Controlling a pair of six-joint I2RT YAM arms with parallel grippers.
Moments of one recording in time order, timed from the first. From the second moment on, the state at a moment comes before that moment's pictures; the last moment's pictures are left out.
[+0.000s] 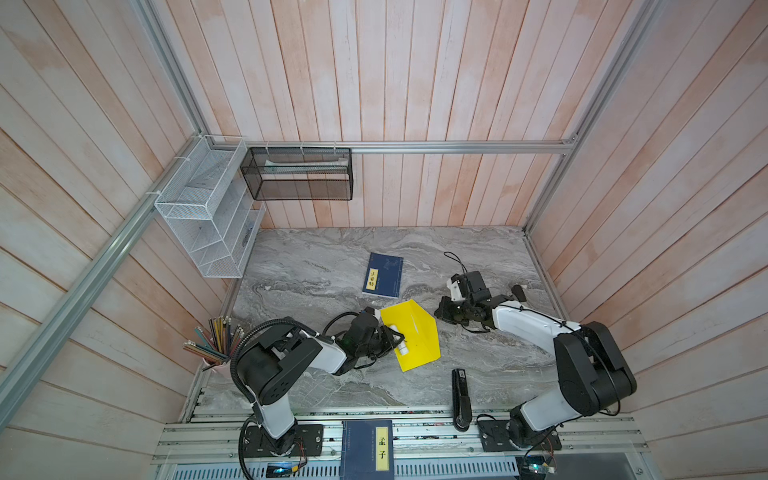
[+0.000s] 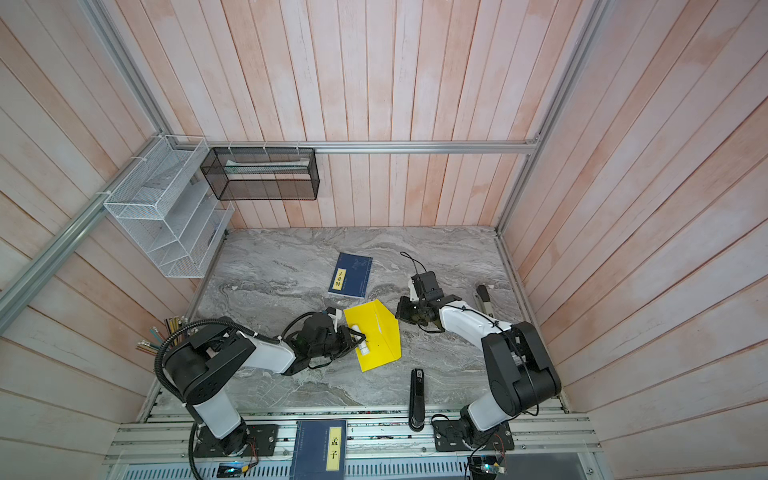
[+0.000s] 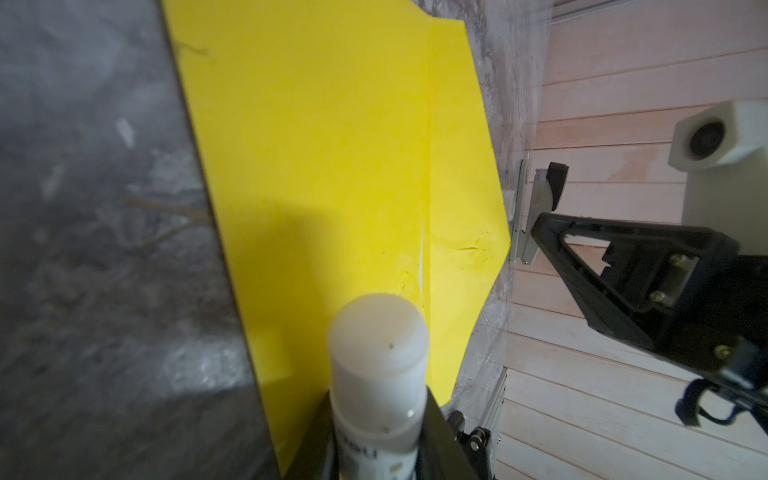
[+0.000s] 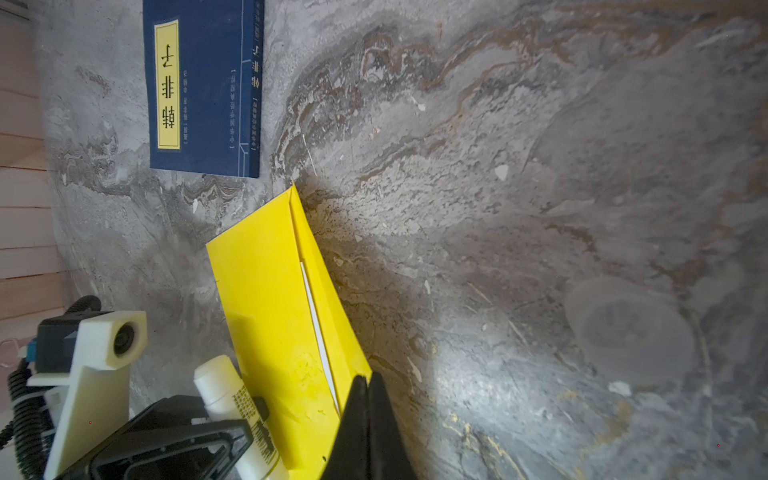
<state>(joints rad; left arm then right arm) -0.75 1.76 0.55 0.63 0.31 -1.19 0.40 1.55 0.85 -0.27 -0.30 0.61</state>
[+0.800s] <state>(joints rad) -0.74 1.76 0.55 0.63 0.32 -1.19 0.39 1.63 0.87 -0.30 -0.30 0.58</state>
